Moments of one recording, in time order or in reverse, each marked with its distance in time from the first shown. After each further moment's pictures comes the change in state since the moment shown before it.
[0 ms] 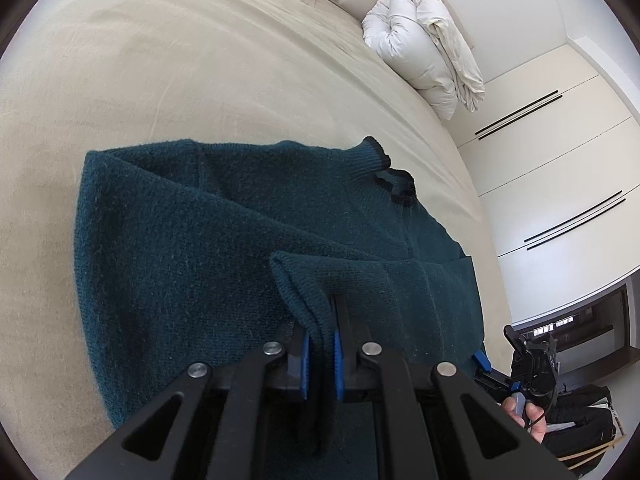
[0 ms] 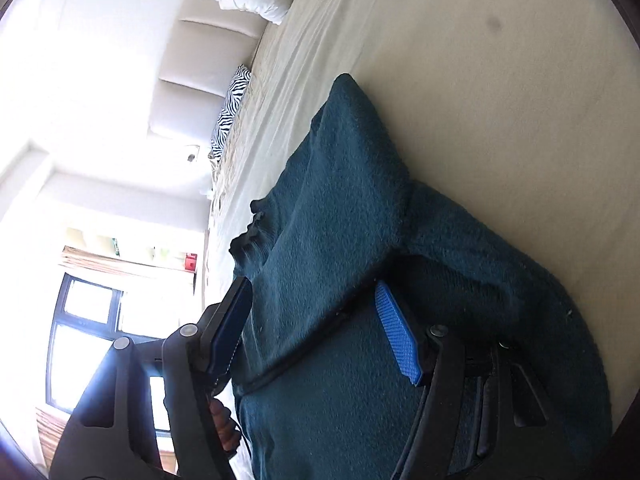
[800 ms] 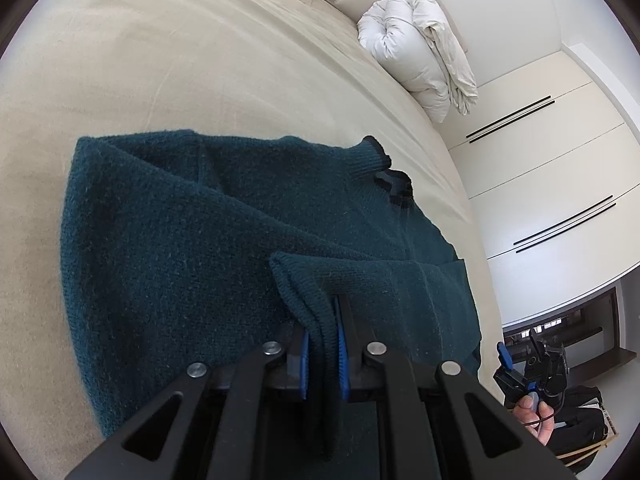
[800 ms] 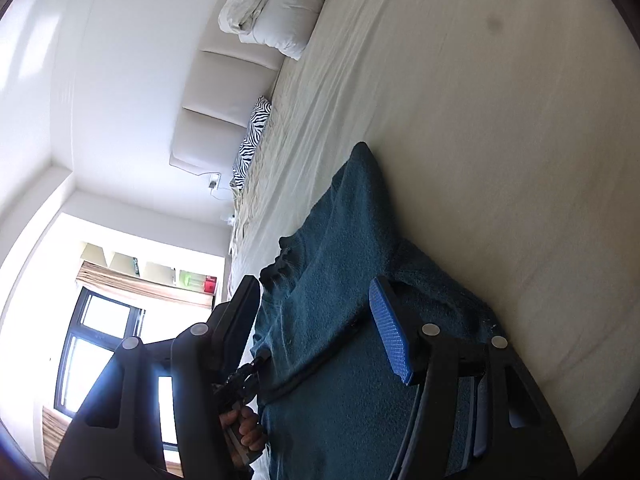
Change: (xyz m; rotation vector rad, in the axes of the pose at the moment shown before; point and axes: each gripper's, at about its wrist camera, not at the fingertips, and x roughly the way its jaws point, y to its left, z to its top) left arm 0.008 0.008 0.001 -0.011 -0.003 -0.049; right arm -0.059 0.016 0.019 -0.053 -0.086 0.076
